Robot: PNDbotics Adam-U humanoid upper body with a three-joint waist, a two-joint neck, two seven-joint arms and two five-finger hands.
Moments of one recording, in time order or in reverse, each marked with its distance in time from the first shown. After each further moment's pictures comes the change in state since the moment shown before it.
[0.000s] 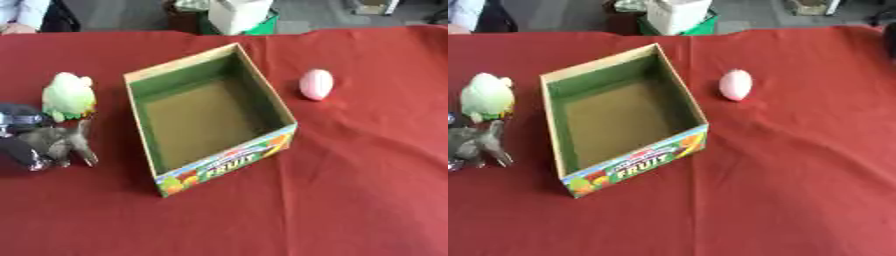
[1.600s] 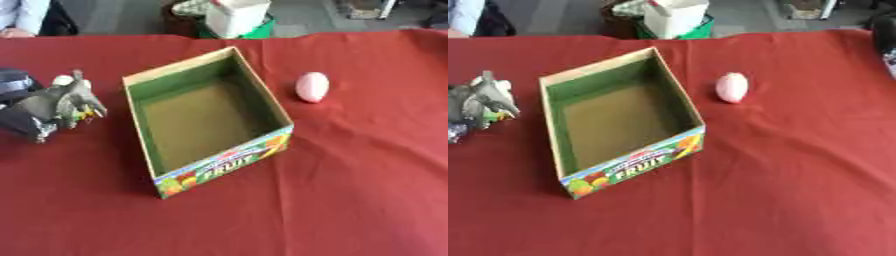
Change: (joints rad) left arm -0.031 -0.010 0.062 -0.188 0.001 0.156 0.101; right arm 0.004 0.007 0.000 0.000 -0.009 0.008 -0.005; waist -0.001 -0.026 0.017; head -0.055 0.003
